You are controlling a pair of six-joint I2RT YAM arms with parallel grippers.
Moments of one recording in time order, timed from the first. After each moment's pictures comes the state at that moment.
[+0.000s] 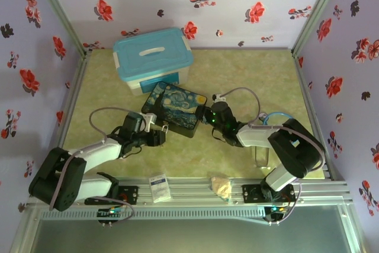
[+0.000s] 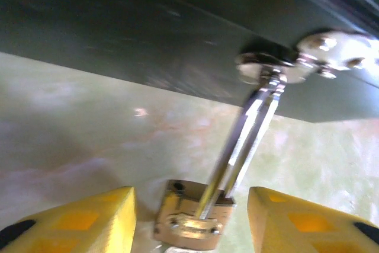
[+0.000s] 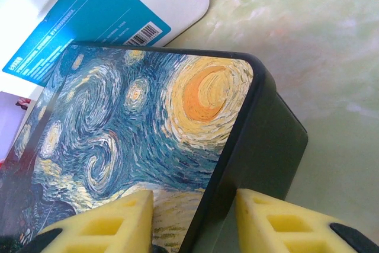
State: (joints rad) left arm -0.50 1.26 0.37 0.05 0.35 -0.42; right arm 0.71 1.58 0.60 0.48 0.07 0.79
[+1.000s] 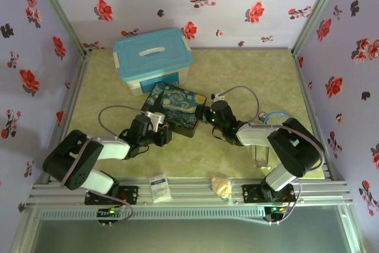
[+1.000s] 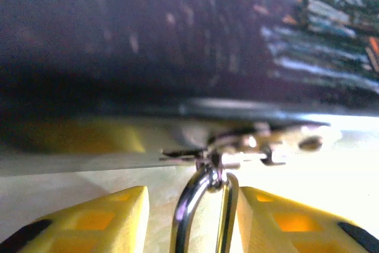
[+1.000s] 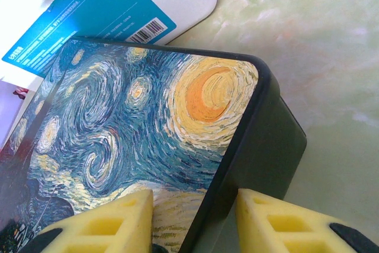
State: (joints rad) left arm -0.59 1.46 0.32 0.45 0.26 -0.37; right arm 0.71 1.59 0.61 0.47 0.04 0.74
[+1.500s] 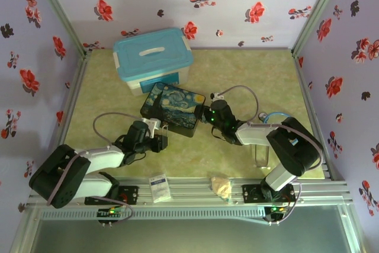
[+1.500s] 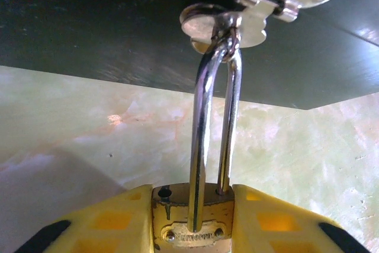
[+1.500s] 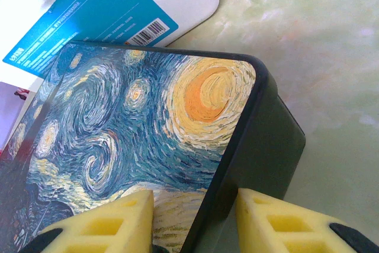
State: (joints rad) left arm -0.63 1.28 0.25 0.30 0.22 -0.48; right arm 0.71 1.60 0.63 0.47 0.04 0.74
